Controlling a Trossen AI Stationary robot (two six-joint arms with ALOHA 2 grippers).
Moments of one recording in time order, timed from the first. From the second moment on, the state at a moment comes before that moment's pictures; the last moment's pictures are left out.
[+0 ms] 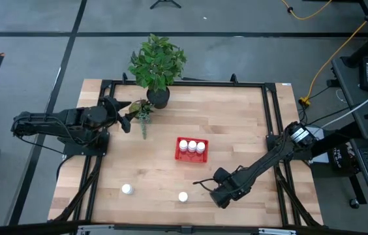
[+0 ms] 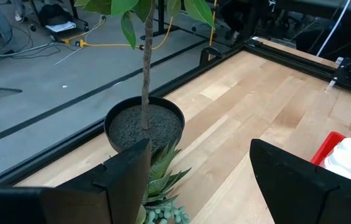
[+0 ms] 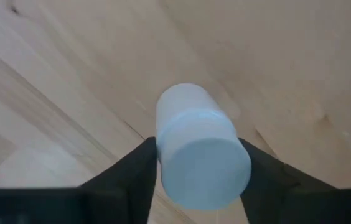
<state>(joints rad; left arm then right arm) 0.01 0.49 0.55 -0.49 -0.64 -0.38 0.63 1.91 1.35 -1.03 -0.02 1.35</state>
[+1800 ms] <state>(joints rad) 0.01 0.49 0.55 -0.49 -0.65 -0.38 0.23 2.05 1.75 -1.23 0.14 0.59</state>
